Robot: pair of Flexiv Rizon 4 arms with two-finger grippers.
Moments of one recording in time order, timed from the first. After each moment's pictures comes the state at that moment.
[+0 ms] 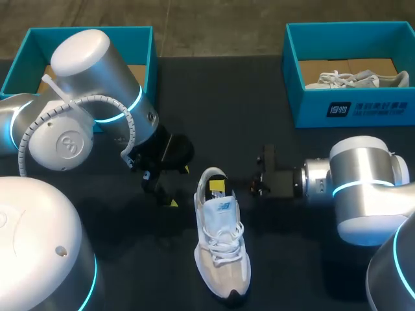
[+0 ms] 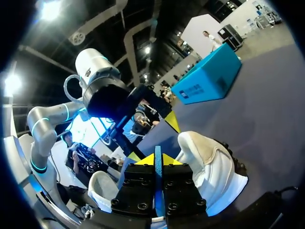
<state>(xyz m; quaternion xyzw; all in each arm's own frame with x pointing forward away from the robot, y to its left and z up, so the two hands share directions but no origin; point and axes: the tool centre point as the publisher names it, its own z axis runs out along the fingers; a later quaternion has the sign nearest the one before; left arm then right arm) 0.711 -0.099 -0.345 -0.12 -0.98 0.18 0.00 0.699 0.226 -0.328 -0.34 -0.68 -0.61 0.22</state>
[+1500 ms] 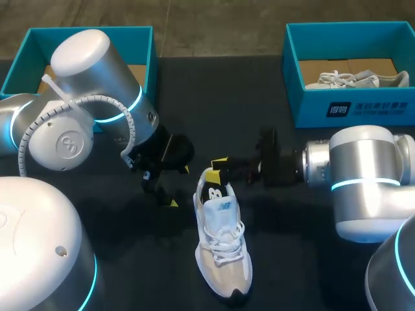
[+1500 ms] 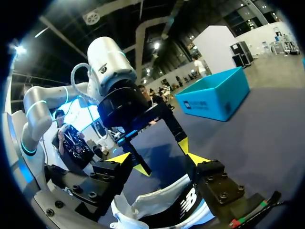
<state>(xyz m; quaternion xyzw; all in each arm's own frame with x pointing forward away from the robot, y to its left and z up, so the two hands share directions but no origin) 0.711 -0.099 -0.345 -0.12 -0.98 0.18 0.00 0.709 0.225 -0.282 -0.28 -0.73 -0.61 0.12</state>
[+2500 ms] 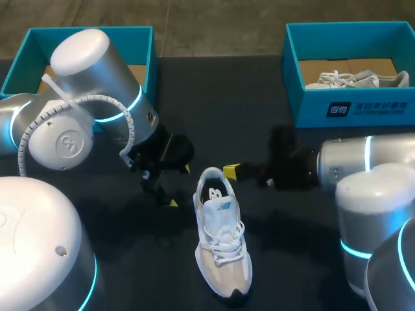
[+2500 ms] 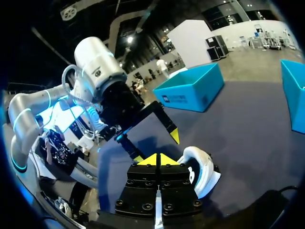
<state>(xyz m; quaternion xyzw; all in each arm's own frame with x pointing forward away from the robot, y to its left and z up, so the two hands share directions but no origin) 0.711 -0.099 -0.342 -0.15 -0.97 0.18 0.00 0.685 0.197 -0.267 -0.37 -0.75 -0.53 0.07</state>
